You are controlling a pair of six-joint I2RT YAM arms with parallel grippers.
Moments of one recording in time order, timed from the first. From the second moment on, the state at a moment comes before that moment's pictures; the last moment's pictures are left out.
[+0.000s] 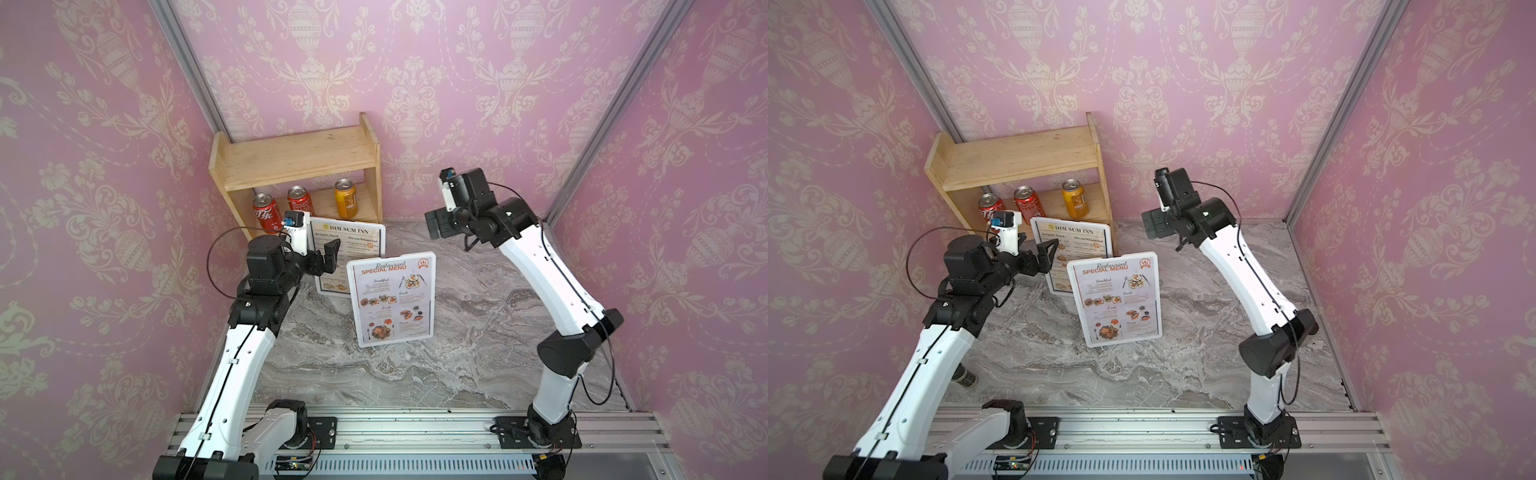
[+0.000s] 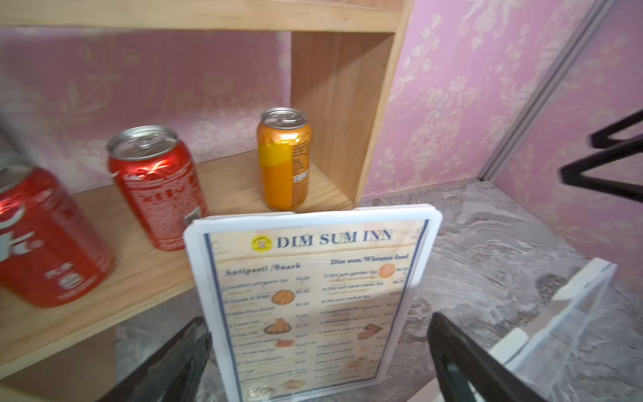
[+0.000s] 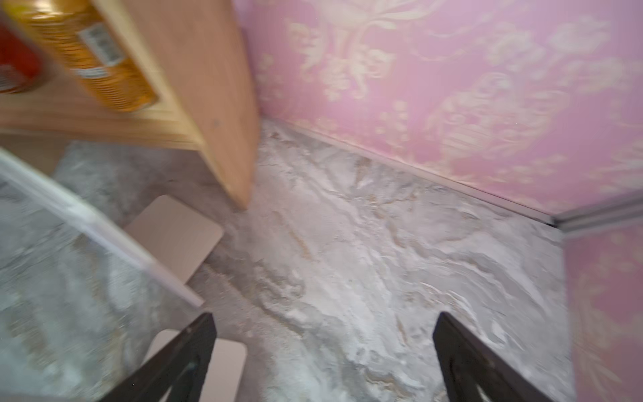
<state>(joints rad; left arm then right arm) -0.05 0.99 1.01 -0.24 0.20 -0.04 0.49 1.75 2.08 -1.04 0.34 0.10</state>
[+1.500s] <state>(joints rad) 0.02 1.64 0.34 0.98 -0.19 -0.02 0.04 1.50 0.36 0.75 0.18 0.06</state>
